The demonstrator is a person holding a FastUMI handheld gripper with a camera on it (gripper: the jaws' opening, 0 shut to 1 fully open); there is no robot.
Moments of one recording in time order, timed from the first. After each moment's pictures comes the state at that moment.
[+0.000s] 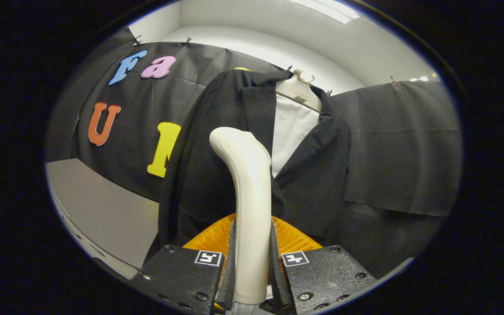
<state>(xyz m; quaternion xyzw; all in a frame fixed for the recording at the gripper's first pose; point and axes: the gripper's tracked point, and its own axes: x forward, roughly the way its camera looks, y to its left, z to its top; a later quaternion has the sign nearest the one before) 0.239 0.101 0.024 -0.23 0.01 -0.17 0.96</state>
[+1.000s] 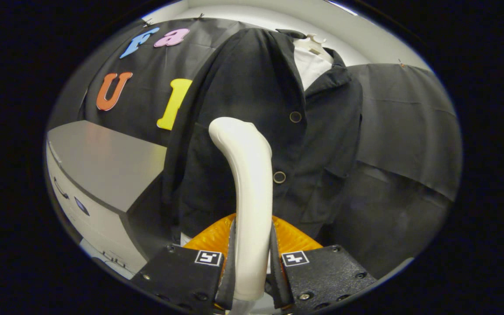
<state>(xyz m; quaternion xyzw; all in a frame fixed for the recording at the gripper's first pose) 0.228 0.068 -0.106 -0.23 0.12 -0.17 0.95</state>
